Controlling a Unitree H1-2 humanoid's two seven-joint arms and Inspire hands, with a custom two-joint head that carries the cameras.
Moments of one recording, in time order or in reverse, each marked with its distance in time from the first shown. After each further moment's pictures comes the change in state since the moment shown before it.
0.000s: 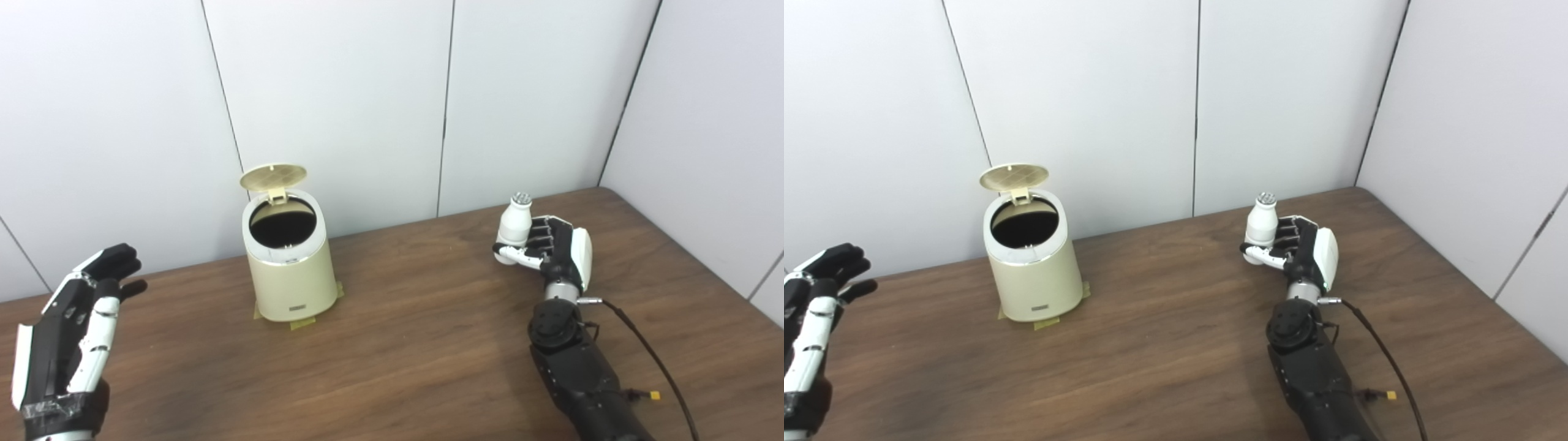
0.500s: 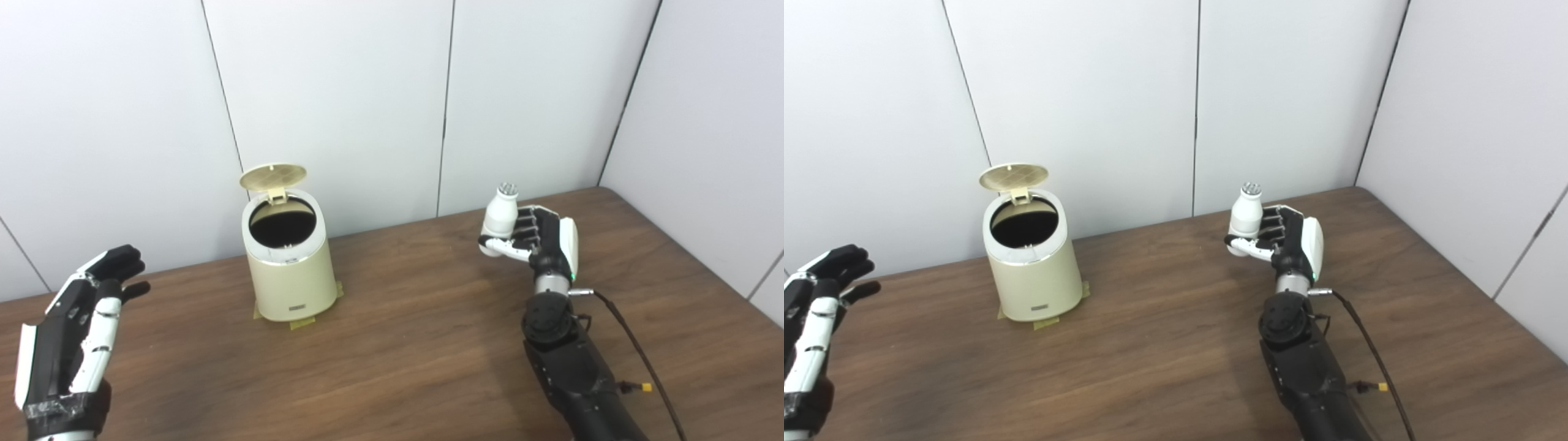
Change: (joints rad) left arm 0.001 0.002 -0.009 0.004 0.013 -0.005 -0.004; right arm 0.009 0.023 0.028 -0.140 -0.001 0.040 0.073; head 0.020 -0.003
